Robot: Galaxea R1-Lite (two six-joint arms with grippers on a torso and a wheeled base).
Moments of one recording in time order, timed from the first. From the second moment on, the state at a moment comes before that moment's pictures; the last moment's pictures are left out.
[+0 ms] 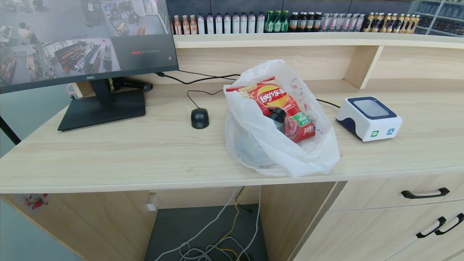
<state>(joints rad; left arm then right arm) 0.00 0.00 0.00 0.00 0.00 0.00 -0.01 0.09 0.00 0.00 0.03 -0.04</state>
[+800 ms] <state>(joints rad) 0.00 0.00 0.00 0.00 0.00 -0.01 0.00 0.00 0.00 0.00 0.03 -0.02</state>
